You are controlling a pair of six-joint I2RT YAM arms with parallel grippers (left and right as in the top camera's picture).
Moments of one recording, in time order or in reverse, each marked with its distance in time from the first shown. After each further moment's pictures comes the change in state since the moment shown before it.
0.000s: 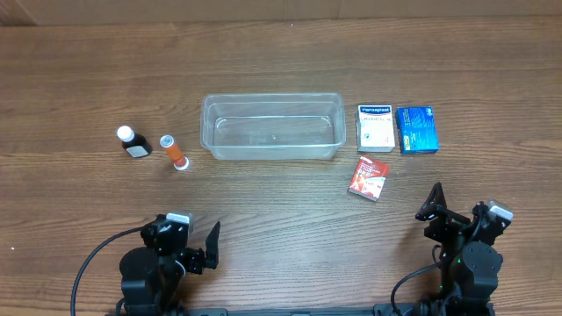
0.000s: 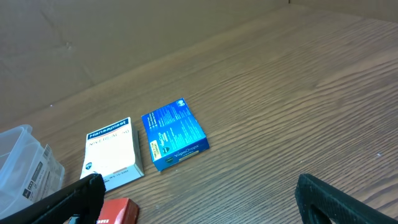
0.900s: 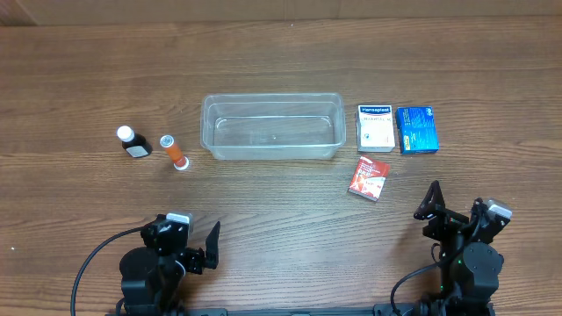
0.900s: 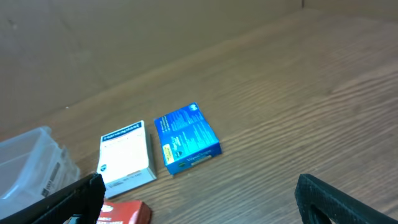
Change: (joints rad) left arm 0.000 0.000 0.000 0.000 0.000 0.000; right arm 0.000 0.000 -0.002 0.033 -0.045 0.000
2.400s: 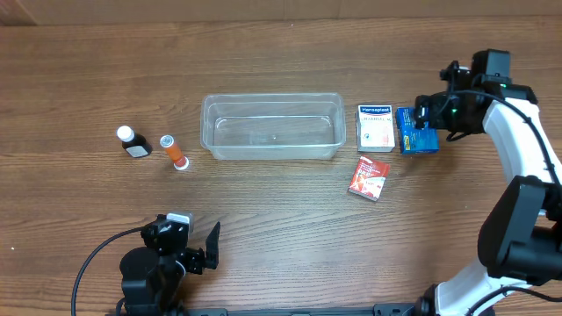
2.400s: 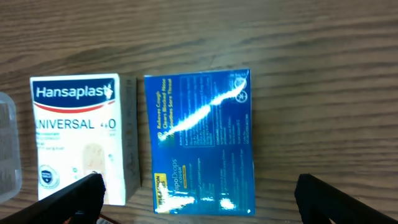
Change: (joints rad) left arm 0.000 -0.001 -0.005 -0.001 0.000 0.000; right arm -0.118 1.843 1.263 -0.400 -0.356 -0.441
